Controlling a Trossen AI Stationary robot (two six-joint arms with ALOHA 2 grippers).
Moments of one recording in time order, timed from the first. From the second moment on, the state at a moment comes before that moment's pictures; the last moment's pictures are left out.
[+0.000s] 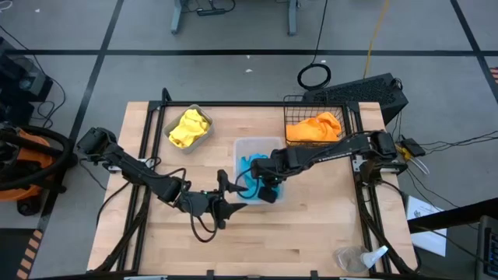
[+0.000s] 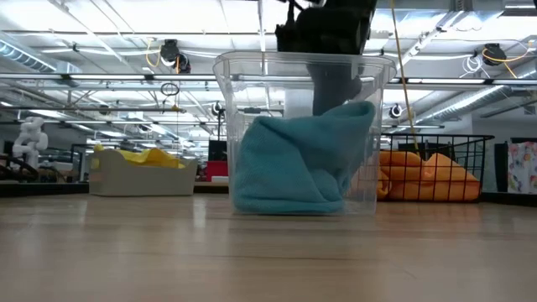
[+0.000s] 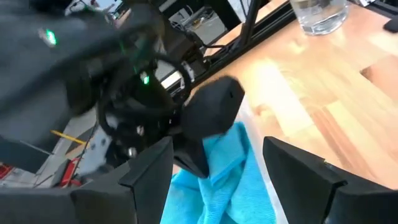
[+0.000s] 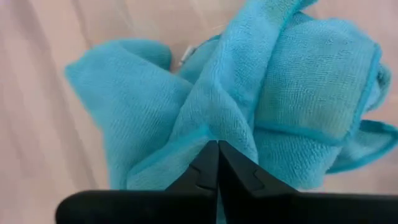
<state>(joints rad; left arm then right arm) -0.49 1.50 0.93 0.20 -0.60 0.45 0.10 1.84 1.48 -0.88 0.05 0.44</state>
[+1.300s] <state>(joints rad) -0.42 0.97 0.34 0.55 -0.36 0.34 0.49 0.94 0.43 0.28 0.35 -0.12</state>
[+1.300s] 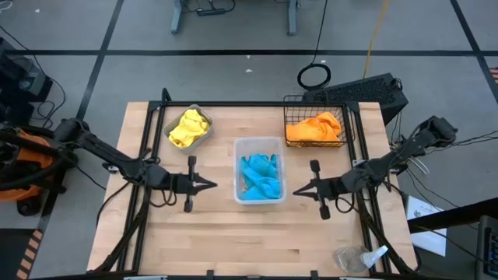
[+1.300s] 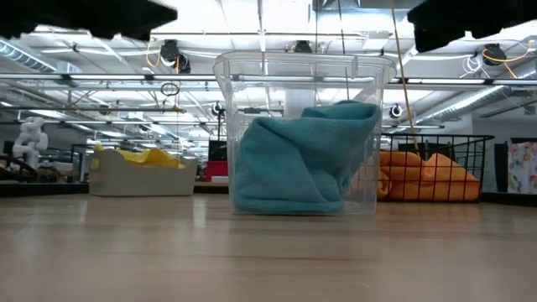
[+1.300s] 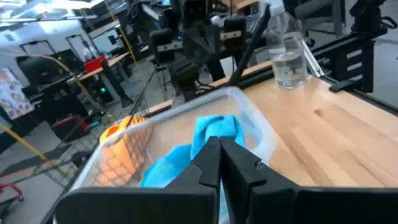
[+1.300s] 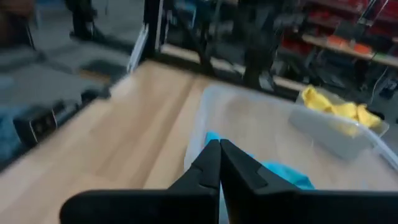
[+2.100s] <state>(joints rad) -0.34 0.95 0.01 0.97 -0.21 0.22 0.48 0.70 0.07 0.48 0.42 -0.03</state>
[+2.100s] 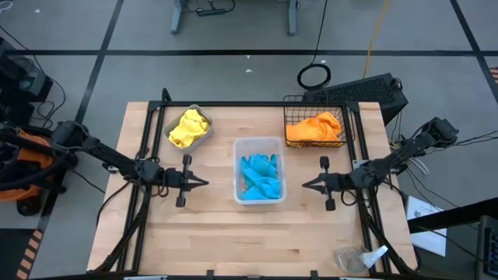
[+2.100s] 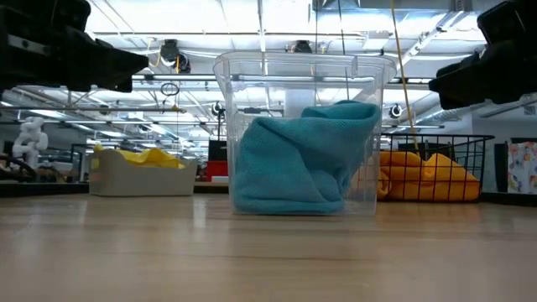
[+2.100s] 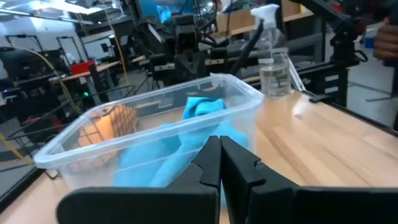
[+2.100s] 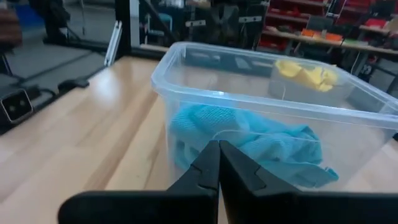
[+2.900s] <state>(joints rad) -0.30 0.95 0.01 0.86 -0.18 0.13 0.48 0.21 0.01 0.12 0.30 -0.09</state>
